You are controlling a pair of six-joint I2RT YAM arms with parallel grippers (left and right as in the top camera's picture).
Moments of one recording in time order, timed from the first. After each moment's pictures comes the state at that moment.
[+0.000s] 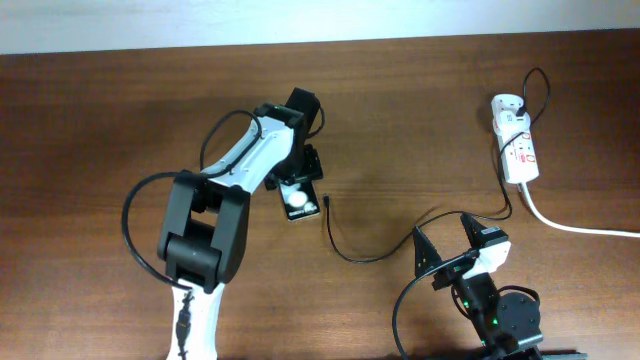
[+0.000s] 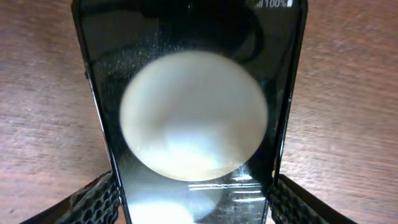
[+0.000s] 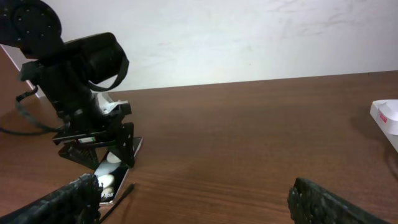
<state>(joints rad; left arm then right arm) -0.42 2.25 1.72 -1.01 0.00 -0.61 0.23 0.01 0.01 -0.07 -0.08 0.21</state>
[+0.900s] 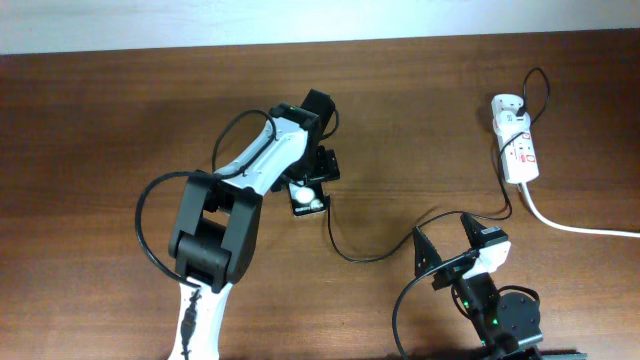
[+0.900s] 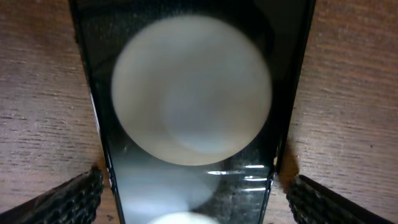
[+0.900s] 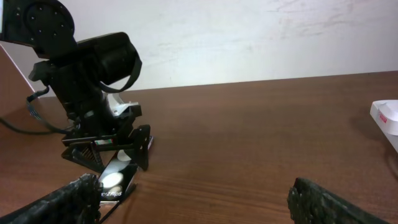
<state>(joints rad) -0.47 2.28 1.77 -1.01 0.00 -0.63 0.23 0.01 0.01 -0.07 -0.07 0.21</state>
